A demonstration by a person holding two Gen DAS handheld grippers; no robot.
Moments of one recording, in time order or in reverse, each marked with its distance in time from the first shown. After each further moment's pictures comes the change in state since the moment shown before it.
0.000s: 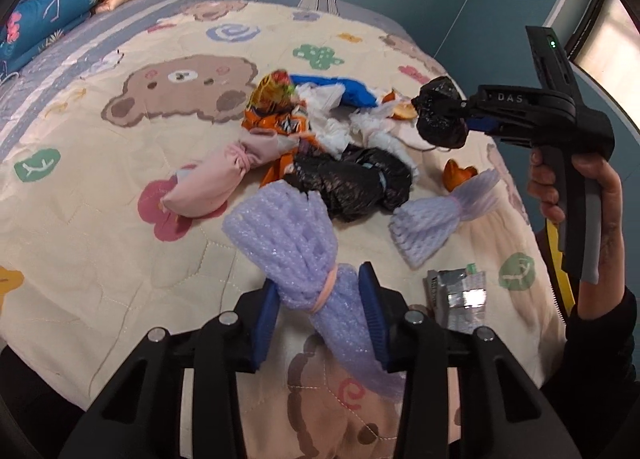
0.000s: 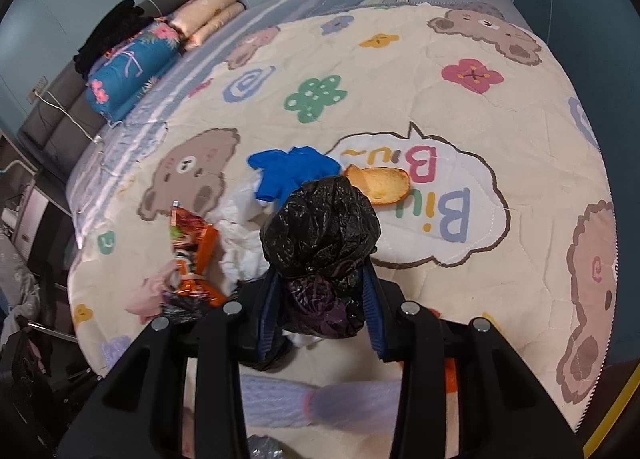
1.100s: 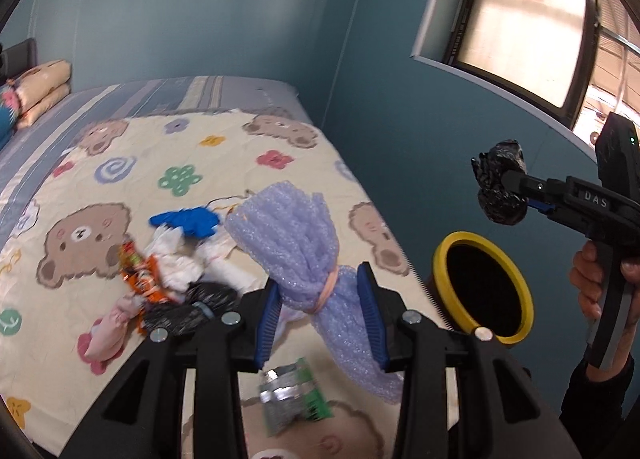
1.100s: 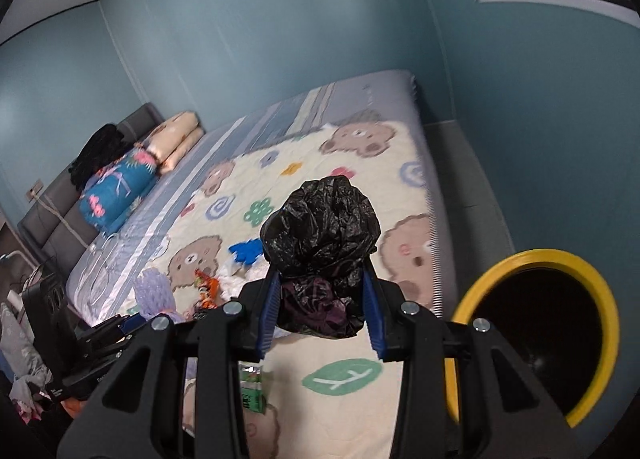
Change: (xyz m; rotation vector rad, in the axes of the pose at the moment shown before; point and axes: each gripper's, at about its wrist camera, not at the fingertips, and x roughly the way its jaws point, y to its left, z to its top) left arm -0.065 -0.154 0.055 0.291 -0.205 -0.221; right arm -0.297 -0.075 -0.119 0.190 -0.426 -0.138
